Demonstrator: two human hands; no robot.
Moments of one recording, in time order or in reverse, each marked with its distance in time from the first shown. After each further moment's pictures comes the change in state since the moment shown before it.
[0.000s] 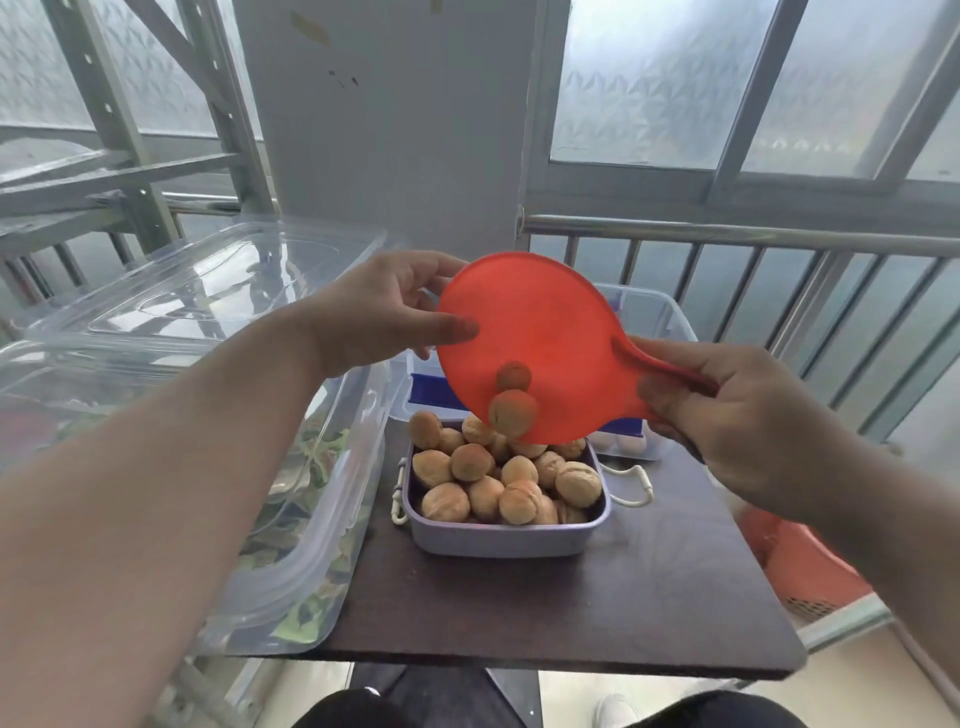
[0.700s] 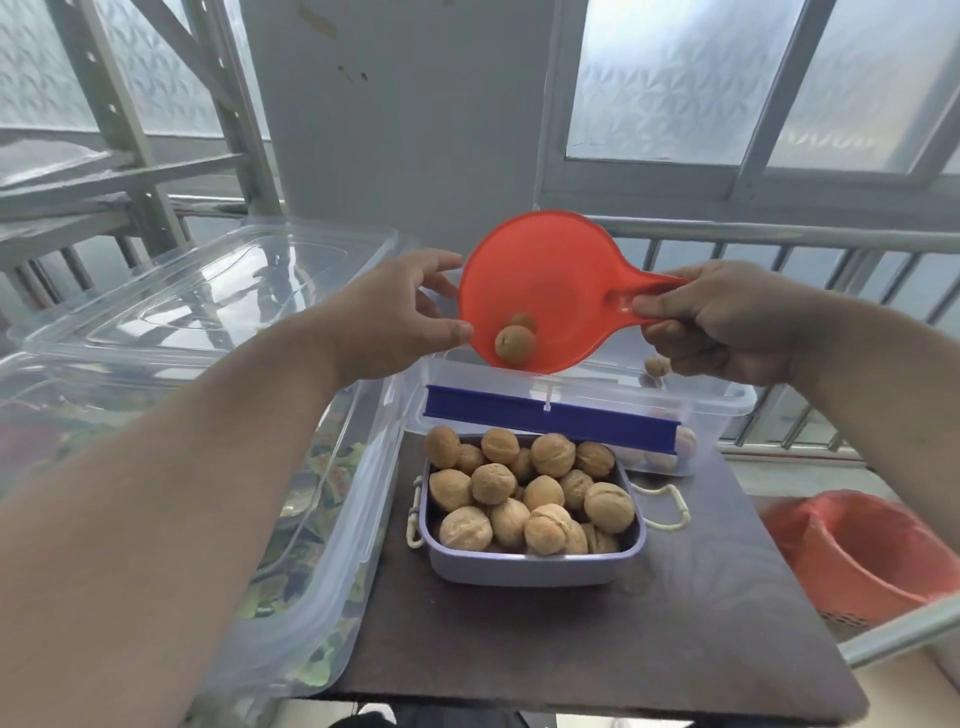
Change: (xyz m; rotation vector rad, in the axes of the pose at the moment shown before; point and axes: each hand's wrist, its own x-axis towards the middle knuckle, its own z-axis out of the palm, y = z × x) left_hand 0.008 -0.006 -0.003 0.296 0.140 -0.104; right_hand 0.126 0.026 -0.041 0.294 -0.212 0.445
